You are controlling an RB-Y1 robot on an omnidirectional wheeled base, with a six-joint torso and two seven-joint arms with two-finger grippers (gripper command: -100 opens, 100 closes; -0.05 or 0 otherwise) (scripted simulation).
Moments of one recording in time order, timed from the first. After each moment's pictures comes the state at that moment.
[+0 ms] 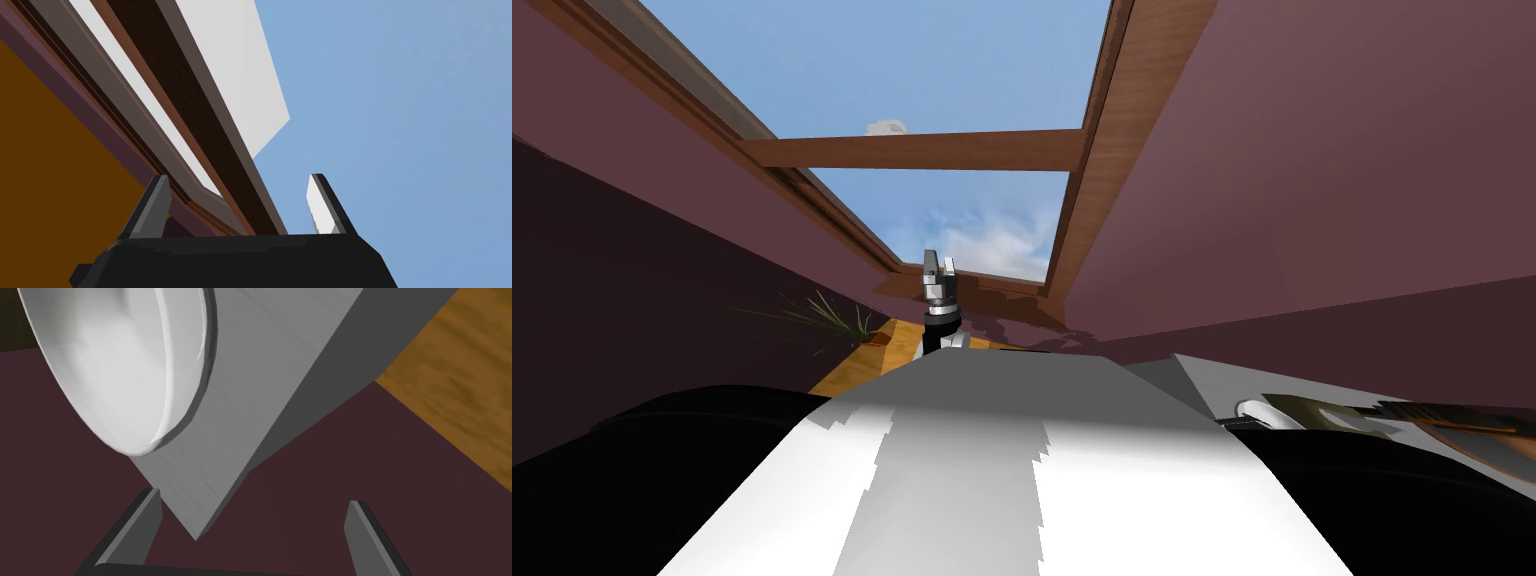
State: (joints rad) left arm 0.48 0.02 -0.05 -2.24 -0.05 -0.61 -0.13; right arm 0.51 -1.08 0.24 -0.67 0.59 -0.20 0.62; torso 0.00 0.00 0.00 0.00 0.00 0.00
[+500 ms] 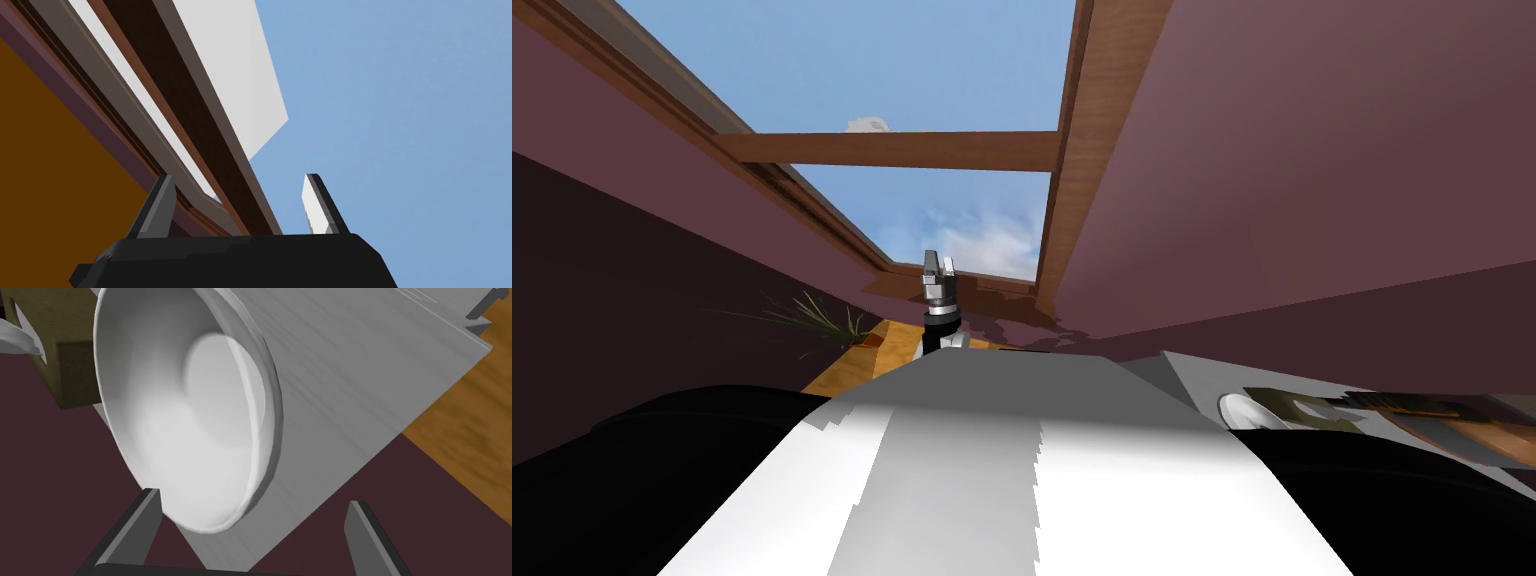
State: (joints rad) left arm 0.48 0.02 -0.05 -2.24 -0.05 -0.61 -0.13; right arm 0.51 -1.08 0.26 -0.62 0.60 -0.17 0.63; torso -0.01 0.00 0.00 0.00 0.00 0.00
